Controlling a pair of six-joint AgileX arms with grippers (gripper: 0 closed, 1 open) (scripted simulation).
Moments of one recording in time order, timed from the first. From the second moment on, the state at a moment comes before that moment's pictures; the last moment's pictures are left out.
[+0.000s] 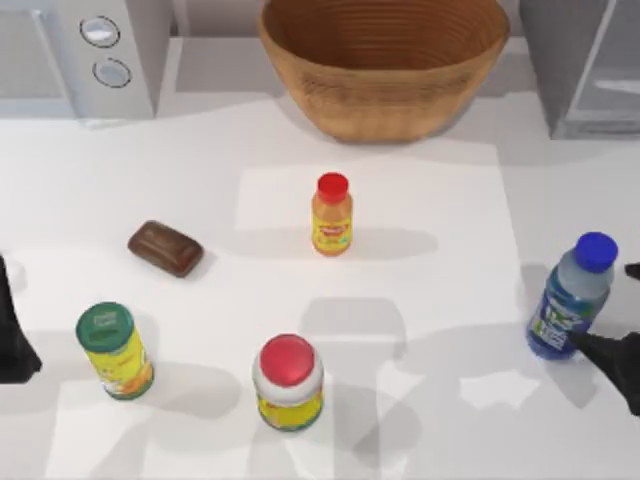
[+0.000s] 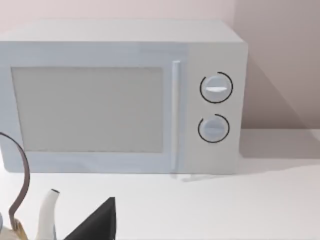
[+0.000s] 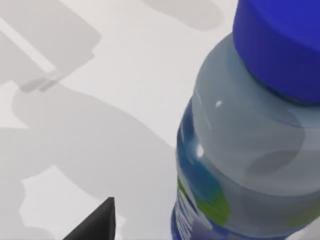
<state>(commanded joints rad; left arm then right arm) 0.00 0.00 0.00 0.00 0.00 0.00 -0.03 1.19 0.37 0.03 -0.63 -0.54</state>
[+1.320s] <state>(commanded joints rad) 0.00 0.00 0.00 0.00 0.00 0.00 0.10 1.46 0.37 0.36 -0.53 -0.42</state>
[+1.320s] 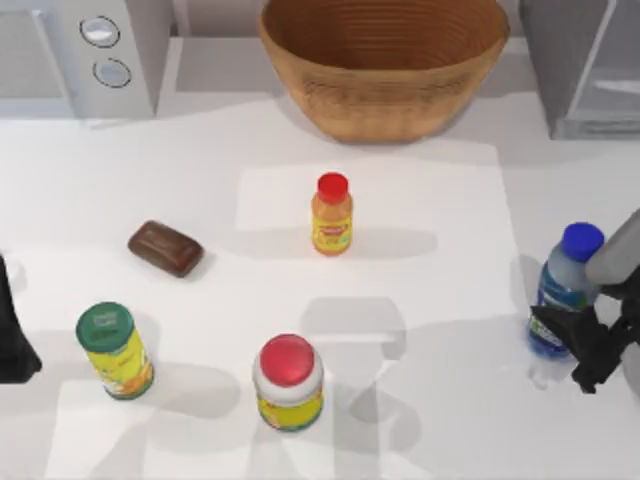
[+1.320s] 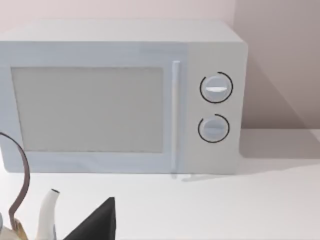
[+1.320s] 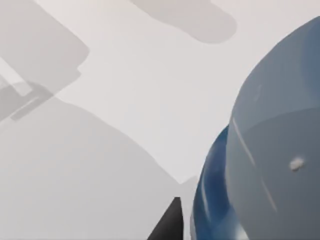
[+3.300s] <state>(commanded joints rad) 0.00 0.00 0.00 0.00 0.00 0.00 -0.35 1.36 0.61 -0.27 -0.83 -0.87</state>
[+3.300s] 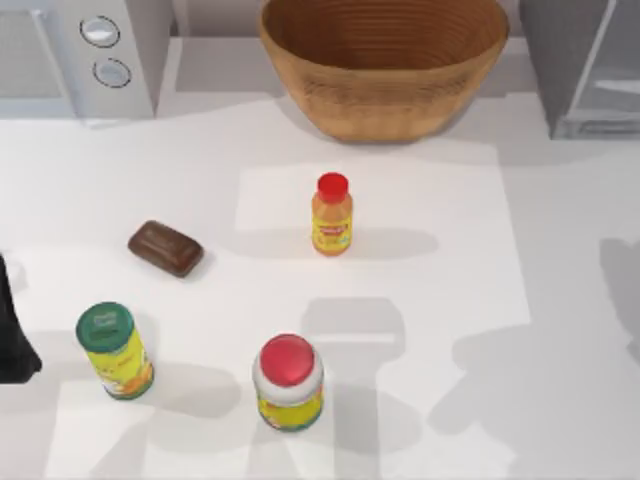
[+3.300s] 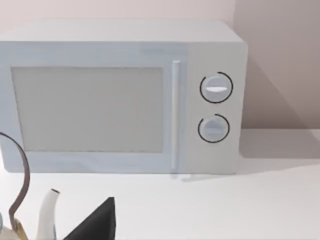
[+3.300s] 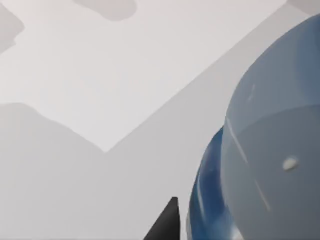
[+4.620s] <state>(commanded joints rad) 0.00 0.00 0.00 0.00 0.00 0.00 0.00 0.01 0.01 0.00 -0.01 -0.02</state>
